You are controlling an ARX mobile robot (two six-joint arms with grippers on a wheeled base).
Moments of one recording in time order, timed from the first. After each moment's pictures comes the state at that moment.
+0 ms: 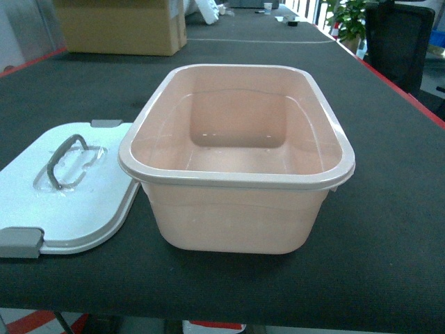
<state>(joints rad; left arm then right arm) -0.17 1.32 0.29 1.09 -0.43 0.05 0.00 0.00 0.01 -0.01 0.00 0.00</state>
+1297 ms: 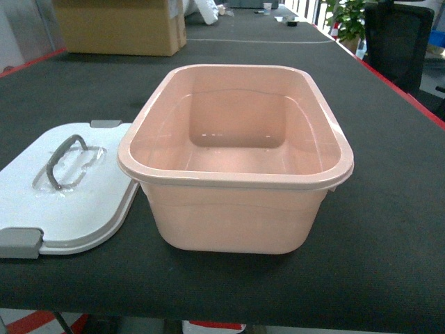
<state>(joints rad) 0.00 0.48 0.01 0.47 0.00 0.00 0.00 0.00 0.01 -0.01 0.00 0.00</state>
